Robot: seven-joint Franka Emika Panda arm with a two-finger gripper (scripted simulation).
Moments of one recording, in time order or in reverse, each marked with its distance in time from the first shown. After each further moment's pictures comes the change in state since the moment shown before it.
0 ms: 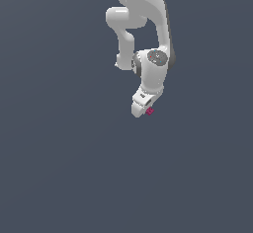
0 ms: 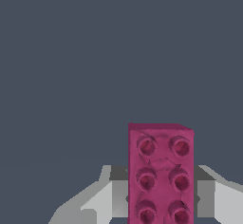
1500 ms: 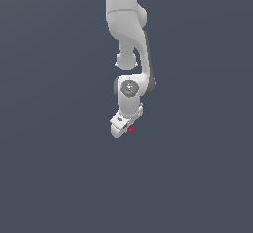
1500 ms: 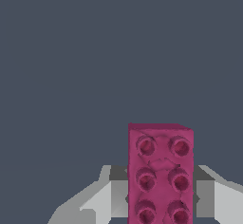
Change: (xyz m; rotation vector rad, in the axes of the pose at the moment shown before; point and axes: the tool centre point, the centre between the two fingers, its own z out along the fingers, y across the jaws) arm -0.026 0.108 0.080 0.001 0.001 0.001
